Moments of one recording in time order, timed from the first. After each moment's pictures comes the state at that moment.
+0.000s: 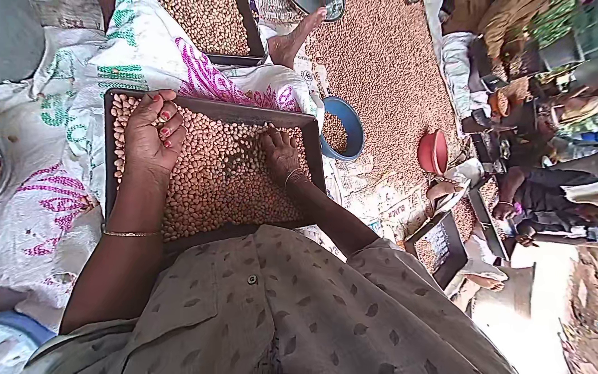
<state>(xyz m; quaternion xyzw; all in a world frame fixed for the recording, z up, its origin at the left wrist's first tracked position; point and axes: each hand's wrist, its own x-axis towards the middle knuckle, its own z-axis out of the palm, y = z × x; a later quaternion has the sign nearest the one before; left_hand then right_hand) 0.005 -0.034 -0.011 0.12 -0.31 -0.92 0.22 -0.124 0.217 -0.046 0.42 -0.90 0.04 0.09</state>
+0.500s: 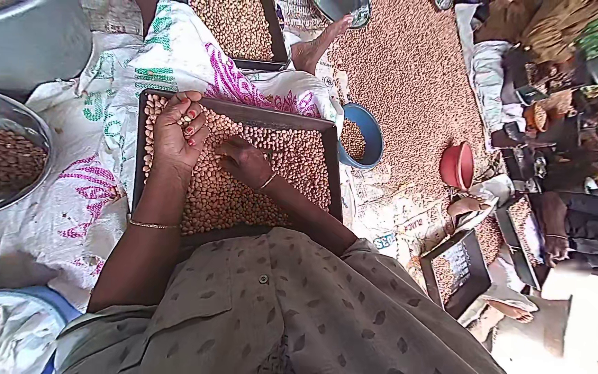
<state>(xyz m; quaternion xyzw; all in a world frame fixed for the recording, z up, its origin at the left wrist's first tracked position) 0.004 -0.037 -0.008 0.12 -0.29 -0.92 0.23 -0.070 0.122 -0.032 0.54 -0.79 0.27 -0.10</state>
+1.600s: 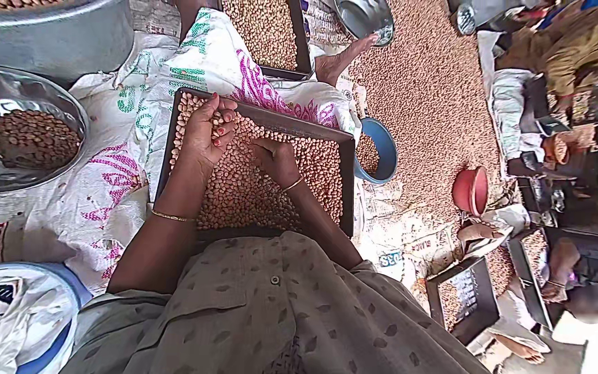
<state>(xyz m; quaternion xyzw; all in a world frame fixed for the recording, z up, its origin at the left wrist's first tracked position) 0.007 -0.039 0.001 0.21 -0.32 -0.91 0.17 -0.076 0.129 -0.018 0.44 -0.80 0.39 -0.08</state>
